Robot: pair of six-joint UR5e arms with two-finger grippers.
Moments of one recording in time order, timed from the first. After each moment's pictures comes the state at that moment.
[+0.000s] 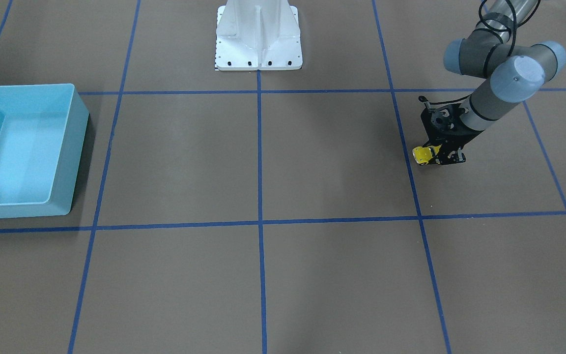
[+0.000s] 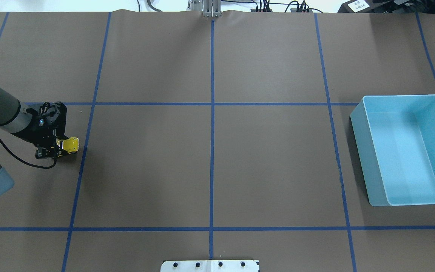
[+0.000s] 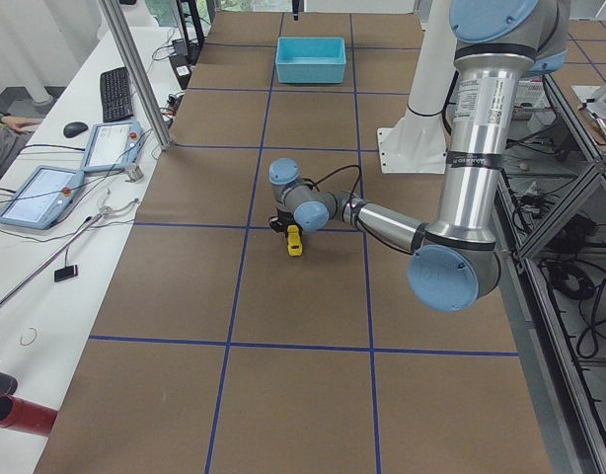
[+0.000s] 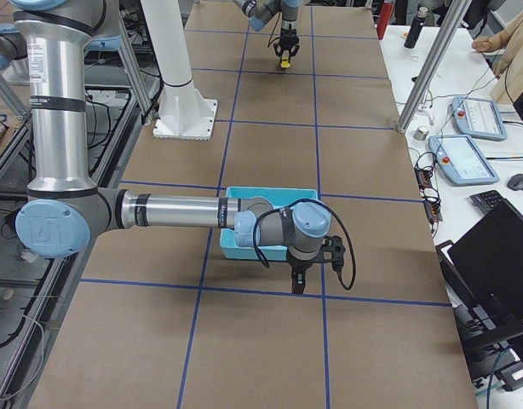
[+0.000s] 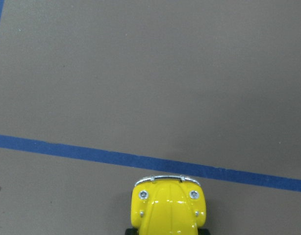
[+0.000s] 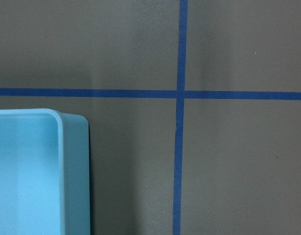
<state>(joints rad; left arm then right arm) -0.82 -1.68 -1.70 -2.02 -2.20 0.45 1.48 -1.59 1.58 -1.48 2.34 0.13</state>
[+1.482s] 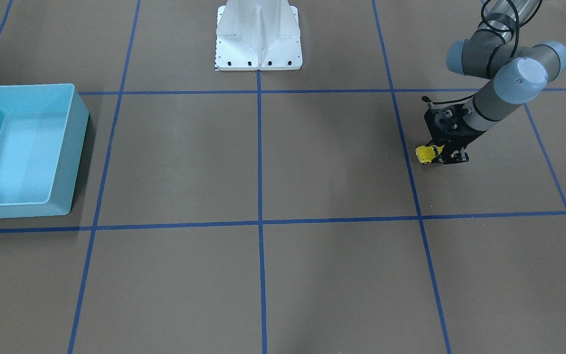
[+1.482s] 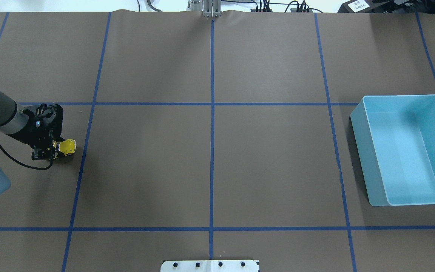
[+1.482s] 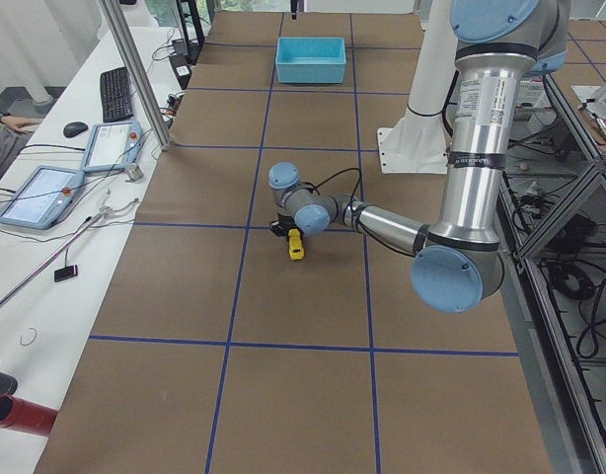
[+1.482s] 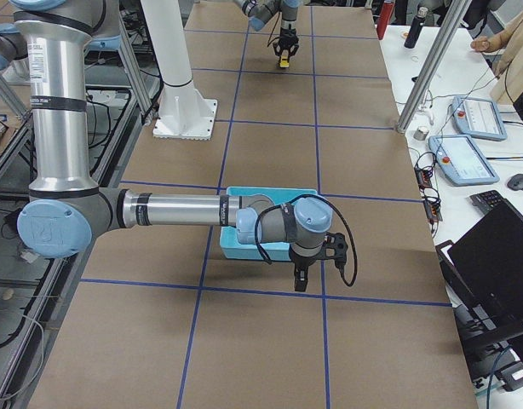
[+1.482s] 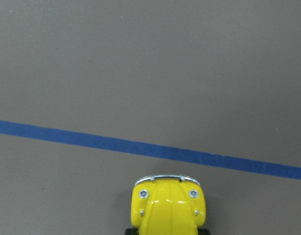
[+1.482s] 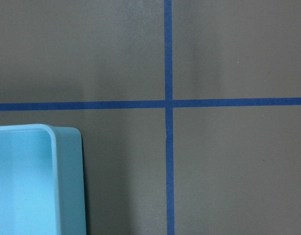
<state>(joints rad) -0.83 -1.66 -1.69 -2.02 -2.21 0.46 1.48 -1.58 1.59 -1.48 2.33 0.16</state>
